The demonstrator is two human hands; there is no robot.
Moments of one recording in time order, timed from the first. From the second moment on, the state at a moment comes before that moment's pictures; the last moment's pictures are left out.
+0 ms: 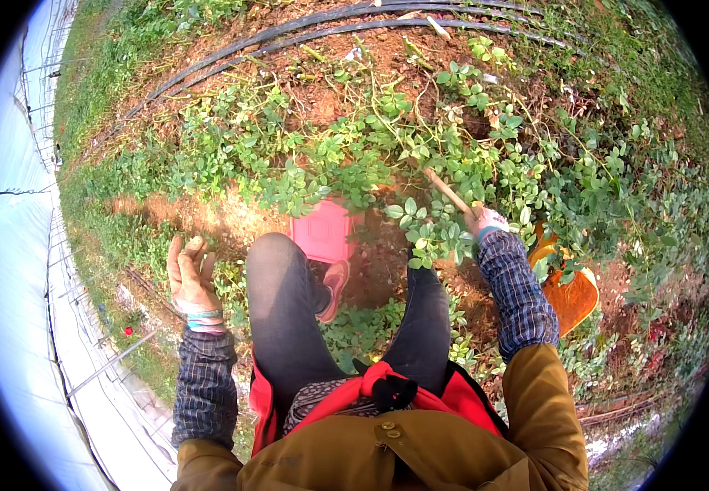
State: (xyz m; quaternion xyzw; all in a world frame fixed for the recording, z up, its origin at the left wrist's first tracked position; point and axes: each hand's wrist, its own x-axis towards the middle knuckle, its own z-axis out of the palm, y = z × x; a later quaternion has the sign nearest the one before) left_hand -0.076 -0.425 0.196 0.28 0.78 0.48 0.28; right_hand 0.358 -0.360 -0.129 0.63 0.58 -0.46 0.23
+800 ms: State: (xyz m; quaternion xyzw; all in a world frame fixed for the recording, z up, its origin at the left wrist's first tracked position) left_hand 0.084 -0.332 0.118 0.41 0.73 0.30 0.46; right_hand 0.401 -0.486 -0.161 0.74 0.34 -0.57 -0.09
